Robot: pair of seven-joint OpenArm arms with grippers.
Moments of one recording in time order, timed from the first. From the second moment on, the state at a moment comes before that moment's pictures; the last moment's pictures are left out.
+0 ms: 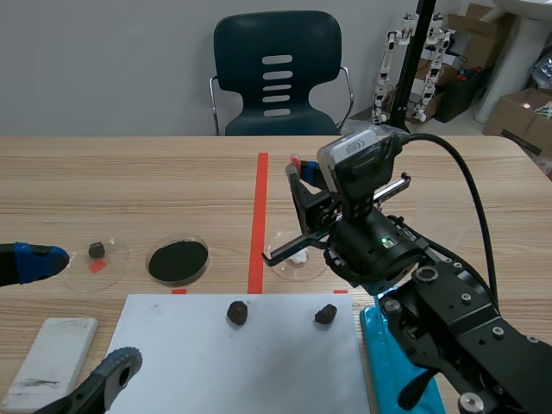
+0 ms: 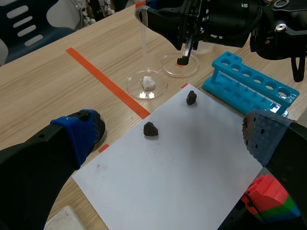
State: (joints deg) left arm 61.2 -31.6 -11.2 123.1 -8.7 -29.4 -20.0; right arm -4.1 5.9 -14.6 74.2 -10.6 11.8 32.0
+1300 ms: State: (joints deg) left arm 61.2 -31.6 -11.2 123.1 -8.7 -29.4 -20.0; right arm -4.1 5.9 -14.6 74.2 -9.2 11.9 31.5
